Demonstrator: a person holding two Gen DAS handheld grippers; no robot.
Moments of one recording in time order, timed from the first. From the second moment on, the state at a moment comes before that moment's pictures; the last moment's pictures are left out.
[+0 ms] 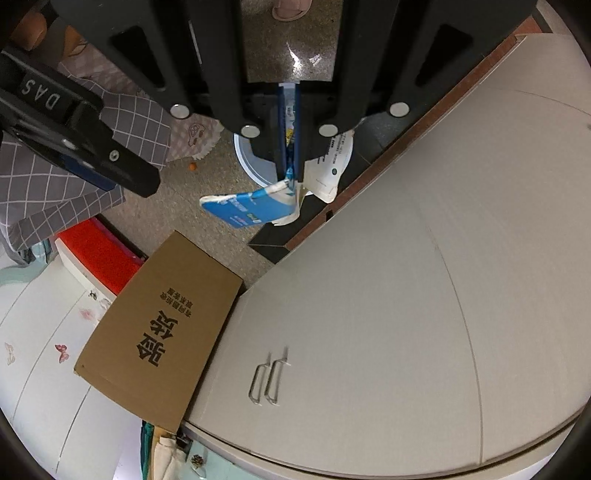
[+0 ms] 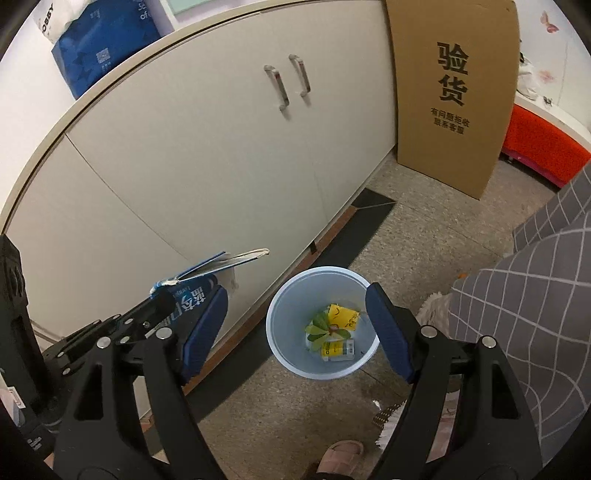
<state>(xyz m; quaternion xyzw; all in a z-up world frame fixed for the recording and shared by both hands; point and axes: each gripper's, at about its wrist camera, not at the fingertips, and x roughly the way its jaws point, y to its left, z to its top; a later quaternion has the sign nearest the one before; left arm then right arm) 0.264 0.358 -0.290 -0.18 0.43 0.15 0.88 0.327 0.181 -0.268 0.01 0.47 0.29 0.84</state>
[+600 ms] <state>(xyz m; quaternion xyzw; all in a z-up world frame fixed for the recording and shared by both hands) 0.294 0.329 -0.281 -0.15 0.43 0.12 0.88 0.323 0.143 -0.239 0.03 0.41 0.24 0.88</state>
